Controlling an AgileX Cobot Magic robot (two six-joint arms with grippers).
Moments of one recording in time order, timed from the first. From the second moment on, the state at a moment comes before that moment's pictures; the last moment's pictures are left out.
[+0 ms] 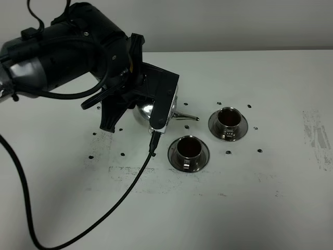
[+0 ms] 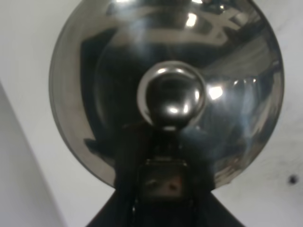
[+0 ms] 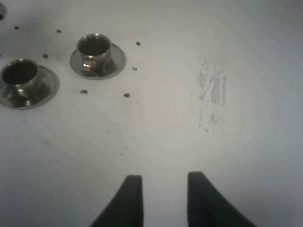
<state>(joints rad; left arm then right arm) -0.64 1.82 -1.47 0.22 0.80 1.17 -0.02 0.04 -0.52 0.09 1.11 -0.10</state>
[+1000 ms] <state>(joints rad) -0.55 1.58 -0.80 -0.20 0.36 0.96 -0.02 0.04 -0.52 0.09 1.11 -0.10</state>
